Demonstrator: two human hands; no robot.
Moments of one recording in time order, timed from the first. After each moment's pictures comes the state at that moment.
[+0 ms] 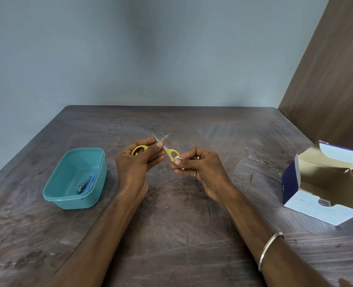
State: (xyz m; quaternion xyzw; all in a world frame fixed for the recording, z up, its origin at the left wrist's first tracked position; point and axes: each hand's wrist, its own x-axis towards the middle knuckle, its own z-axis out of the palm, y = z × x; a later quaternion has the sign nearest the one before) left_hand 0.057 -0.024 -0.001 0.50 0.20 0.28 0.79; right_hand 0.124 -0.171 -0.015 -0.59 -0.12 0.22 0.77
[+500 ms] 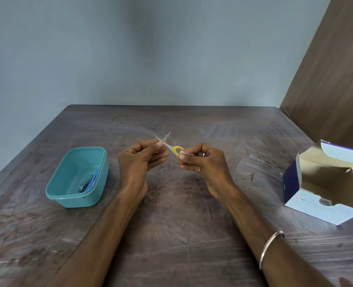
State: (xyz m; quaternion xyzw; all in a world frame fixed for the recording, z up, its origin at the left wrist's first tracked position) left_hand 0.060 -0.019 -0.006 0.53 0.21 0.25 0.78; right_hand 0.127 -0.171 -0.015 -0.61 -0.12 0.15 0.77
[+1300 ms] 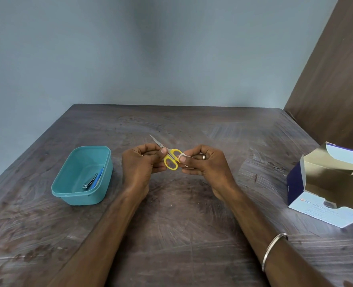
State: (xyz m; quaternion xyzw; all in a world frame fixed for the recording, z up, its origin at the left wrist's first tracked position) left_hand 0.063 -0.011 -0.016 0.61 0.23 0.23 0.72; right_hand 0.126 -0.170 -0.018 -0.64 -0.15 0.18 0.73
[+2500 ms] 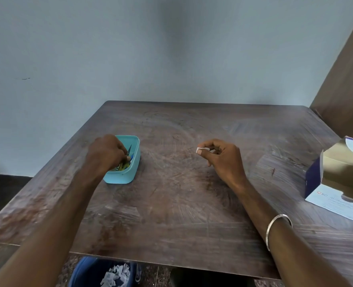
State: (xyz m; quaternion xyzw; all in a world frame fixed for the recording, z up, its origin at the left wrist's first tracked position) left_hand -0.012 0.088 0.035 0.91 0.36 0.08 0.19; right_hand 0.125 -0.169 -0.031 -0.77 -0.25 -0.03 0.59
